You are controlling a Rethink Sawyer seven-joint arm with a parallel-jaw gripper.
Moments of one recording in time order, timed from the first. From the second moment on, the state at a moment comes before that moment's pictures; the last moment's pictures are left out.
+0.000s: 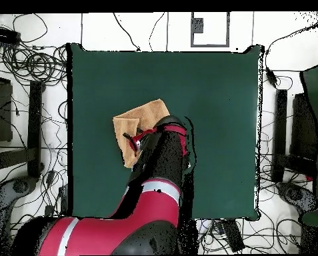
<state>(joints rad) 0.11 -0.23 -0.23 1.27 -1.58 -0.92 3.39</state>
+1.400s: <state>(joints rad) 0.10 -0.23 -0.21 1.23 -1.55 -0.92 3.64</state>
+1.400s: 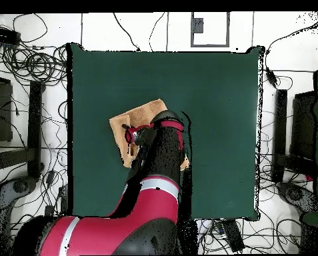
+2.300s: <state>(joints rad) 0.10 -0.31 -0.12 1.34 -1.48 -0.92 3.68</state>
